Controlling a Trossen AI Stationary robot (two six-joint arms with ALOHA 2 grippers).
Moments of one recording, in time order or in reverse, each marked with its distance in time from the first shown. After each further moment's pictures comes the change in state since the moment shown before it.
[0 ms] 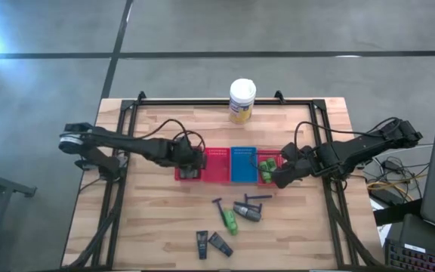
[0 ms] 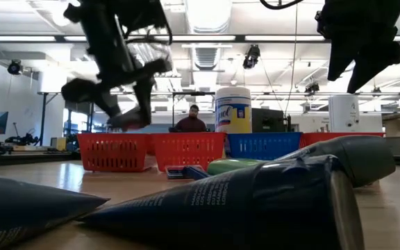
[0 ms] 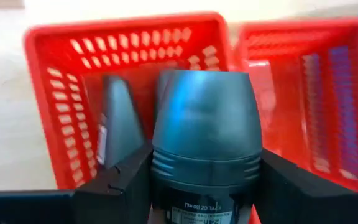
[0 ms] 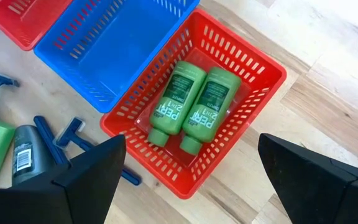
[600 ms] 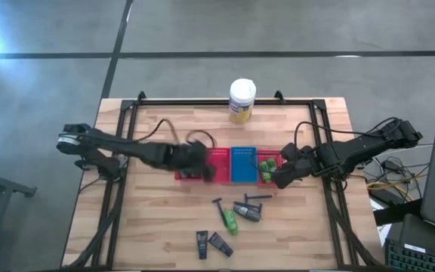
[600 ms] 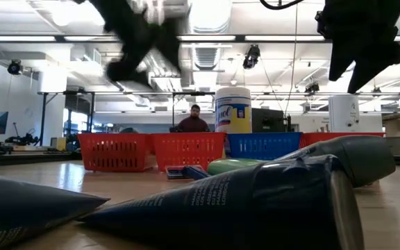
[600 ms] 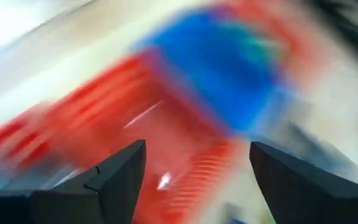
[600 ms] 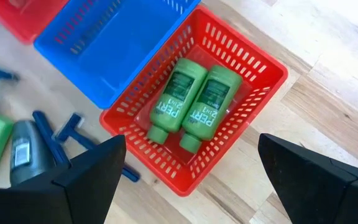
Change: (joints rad) left arm -0.137 -0.011 0.107 0.266 -0.041 0.633; right arm 0.000 0.000 0.000 -0.002 -0.013 -0.023
